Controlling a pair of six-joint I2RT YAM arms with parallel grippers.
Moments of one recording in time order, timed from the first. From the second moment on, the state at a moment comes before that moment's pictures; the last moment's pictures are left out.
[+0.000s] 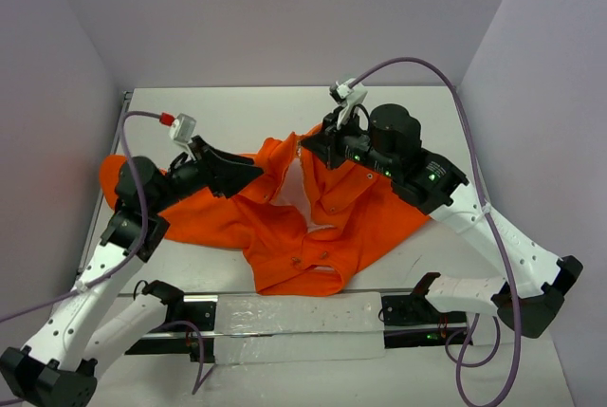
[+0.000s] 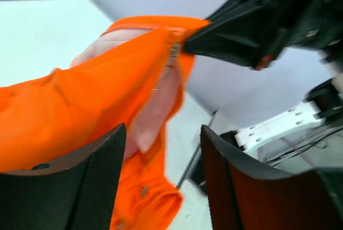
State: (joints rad) left arm -0.44 0.79 0.79 0.11 0.59 -0.65; right arm 0.77 1.15 1.35 -0.37 -0.13 0.18
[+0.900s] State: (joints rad) left arm -0.63 1.09 0.54 0.96 0.31 -1.35; right arm 0.77 1.15 1.35 -0.33 -0.07 0.28
